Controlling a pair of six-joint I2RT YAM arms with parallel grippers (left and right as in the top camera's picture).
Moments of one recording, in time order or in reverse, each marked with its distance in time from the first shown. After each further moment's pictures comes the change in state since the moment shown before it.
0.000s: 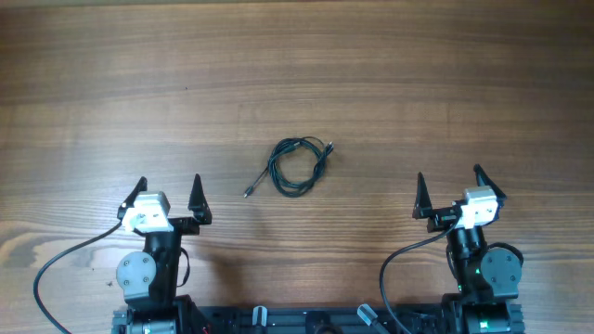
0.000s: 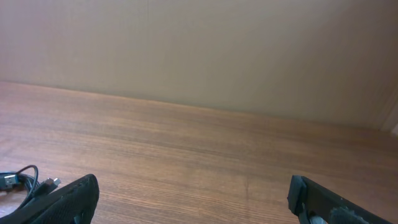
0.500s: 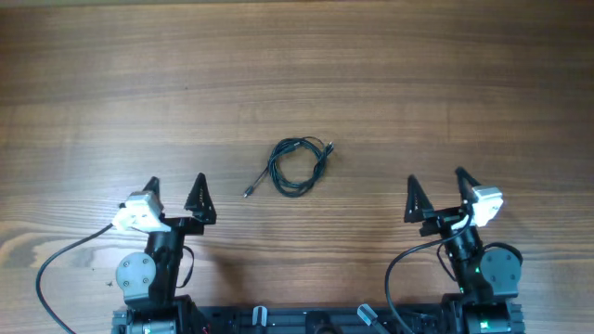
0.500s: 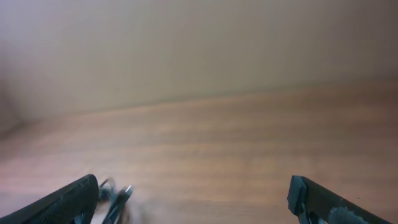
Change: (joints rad) left arm 0.000 0.000 0.000 0.016 0.114 -0.320; right arm 0.000 0.000 0.008 -0.051 -0.150 0.328
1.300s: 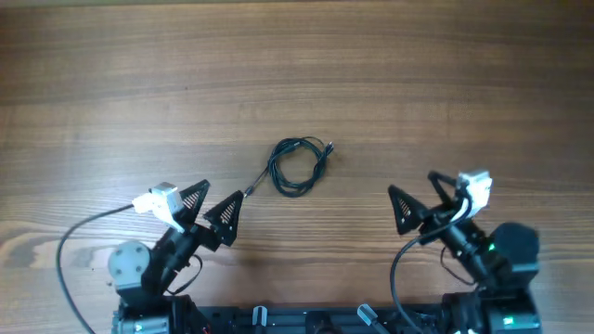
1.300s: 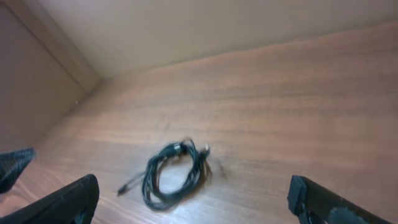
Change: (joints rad) left arm 0.000 0.160 0.127 -0.063 0.462 -0.133; right arm 0.000 0.294 0.327 -0.251 -0.265 0.063
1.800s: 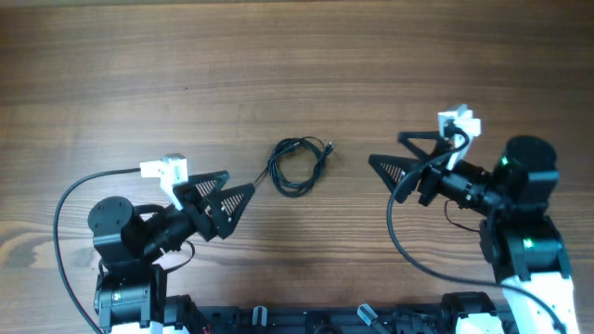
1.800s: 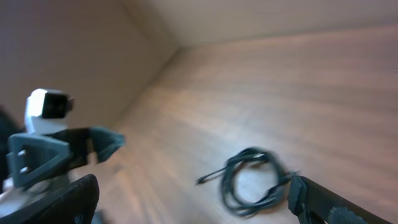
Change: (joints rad) left arm 0.000 0.379 0.283 -0.076 0.321 0.000; right arm -0.001 0.561 0.400 -0.006 -0.427 -0.033
